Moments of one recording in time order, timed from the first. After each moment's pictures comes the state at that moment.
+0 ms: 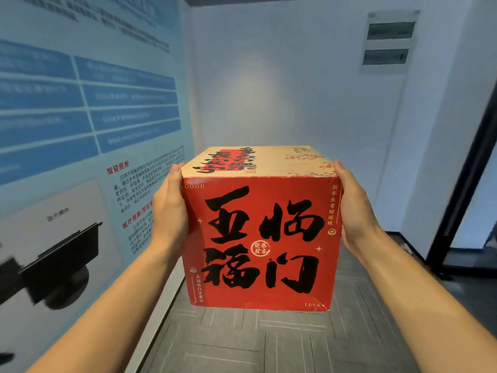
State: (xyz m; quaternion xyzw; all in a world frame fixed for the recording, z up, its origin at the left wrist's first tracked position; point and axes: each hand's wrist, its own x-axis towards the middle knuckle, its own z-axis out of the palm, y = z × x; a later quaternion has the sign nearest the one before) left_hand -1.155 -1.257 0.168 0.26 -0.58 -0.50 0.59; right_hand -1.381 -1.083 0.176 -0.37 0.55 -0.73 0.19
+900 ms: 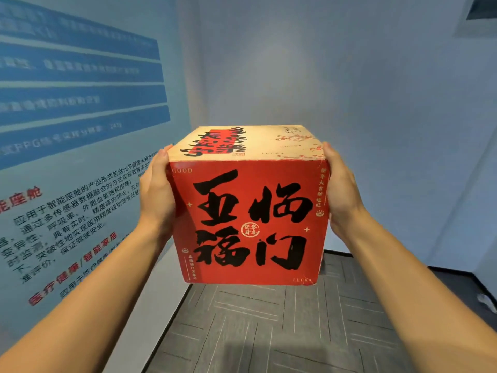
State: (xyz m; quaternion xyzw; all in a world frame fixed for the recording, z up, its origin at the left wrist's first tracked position) left_hand -1.502 -1.754 0.156 0.29 -0.53 -0.49 0.62; right_hand -1.747 -1.617 0.162 -0.38 0.55 -0.71 0.22
